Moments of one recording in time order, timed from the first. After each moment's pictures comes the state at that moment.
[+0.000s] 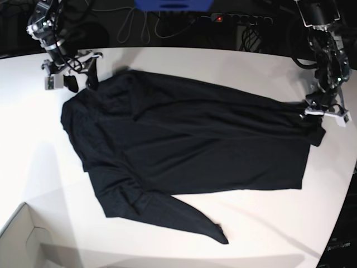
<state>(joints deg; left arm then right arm) 7.8 -17.7 -25.5 75.0 -35.8 -0.6 30.3 -25.7 -1.2 31.7 97.1 15.2 39.4 -22.9</state>
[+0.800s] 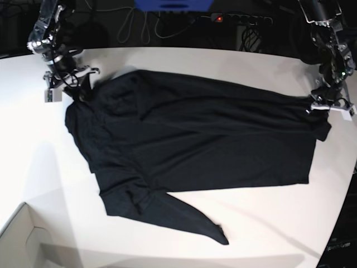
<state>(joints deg) 9.0 -17.9 -27.2 75.0 -35.6 -0.4 29.8 -18.4 2.3 31.7 85.5 15.2 39.4 -22.4</state>
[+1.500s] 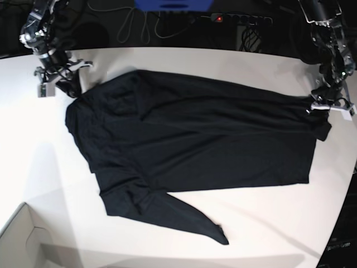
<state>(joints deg) 9.0 -17.8 -27.2 75.0 -35.6 -0.4 29.7 -21.9 2.3 31.3 93.1 15.2 39.2 -22.9</state>
